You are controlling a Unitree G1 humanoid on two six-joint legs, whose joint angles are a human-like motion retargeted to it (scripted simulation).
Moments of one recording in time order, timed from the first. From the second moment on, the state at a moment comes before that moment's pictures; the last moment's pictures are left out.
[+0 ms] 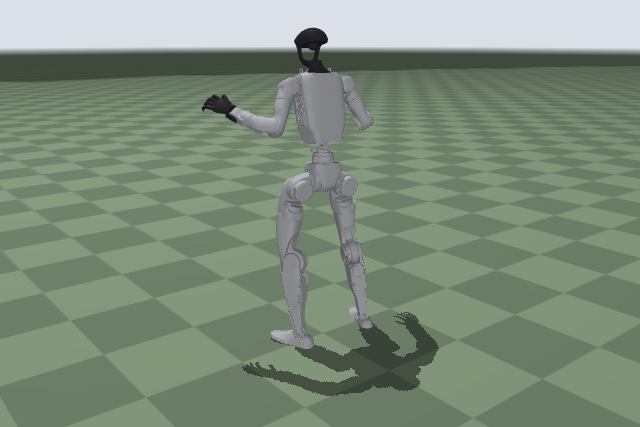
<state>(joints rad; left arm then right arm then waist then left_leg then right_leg) 0.14 0.51 0.55 -0.32 0.31 0.01 0.20 0.08 -0.48 -0.59 -0.36 -0.43 -0.04 -0.15 0.02 -0.04 0.12 -0.01 0.17 0.42 0.22 -0.29 -0.05 0.01 -0.22 -0.30 0.13 -0.31 0.08</state>
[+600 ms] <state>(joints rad) -0.73 0.88 0.16 -0.22 0.30 0.14 0.28 -0.66 -0.81 -0.30 -0.39 -0.41 0.07 -0.22 -0.03 0.03 0.52 -1.39 0.45 0.13 1.86 -0.68 -0.01 -1.35 -0.40 -0.01 1.80 -0.82 -0.10</state>
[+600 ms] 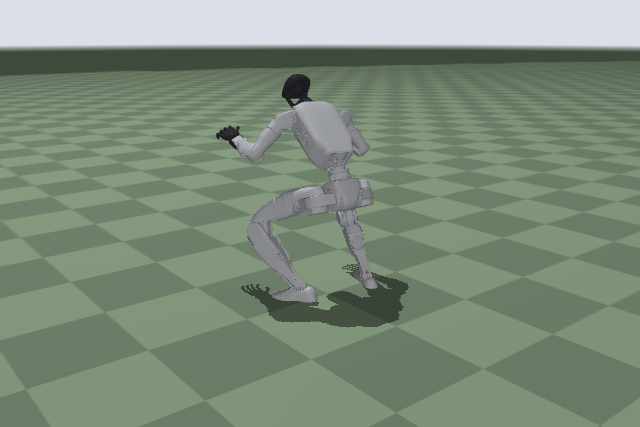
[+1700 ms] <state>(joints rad) -0.69 1.18 -0.53 -0.07 0.13 0.08 0.46 -0.49 -1.09 0.19 -0.21 -0.30 0.09 -0.19 -0.05 0.01 0.52 -1.57 0.49 -0.29 2.75 -0.87 0.01 -1.57 -0.10 0.45 2.68 -0.87 0.06</state>
